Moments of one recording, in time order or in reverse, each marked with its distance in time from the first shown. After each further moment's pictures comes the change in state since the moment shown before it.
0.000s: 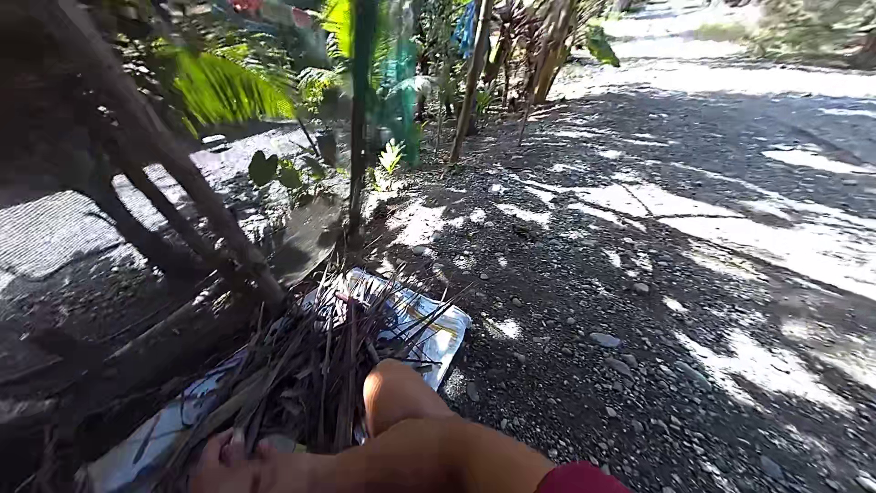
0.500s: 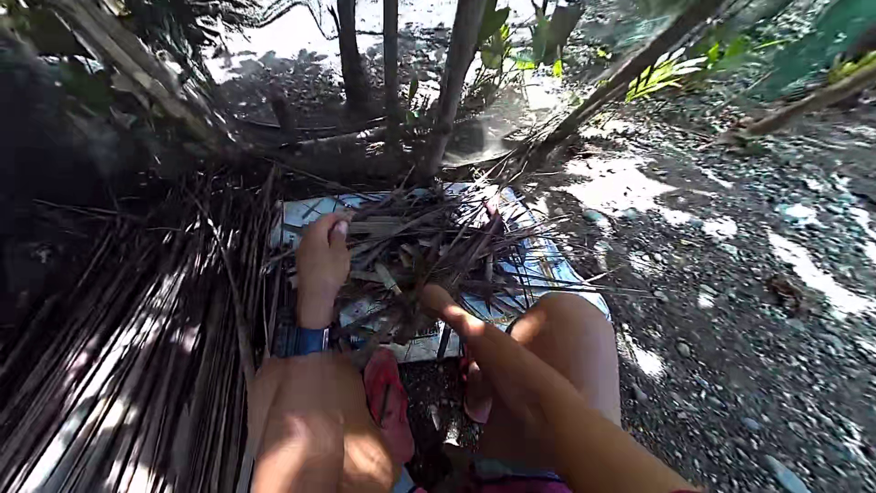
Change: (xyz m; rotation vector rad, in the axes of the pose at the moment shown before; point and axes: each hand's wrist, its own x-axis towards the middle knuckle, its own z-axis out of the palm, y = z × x) left_hand -0.020 -0.006 -0.098 -0.158 0.184 -0.172; right_hand 0.015 0.093 0.060 0.067 -0.705 0.607
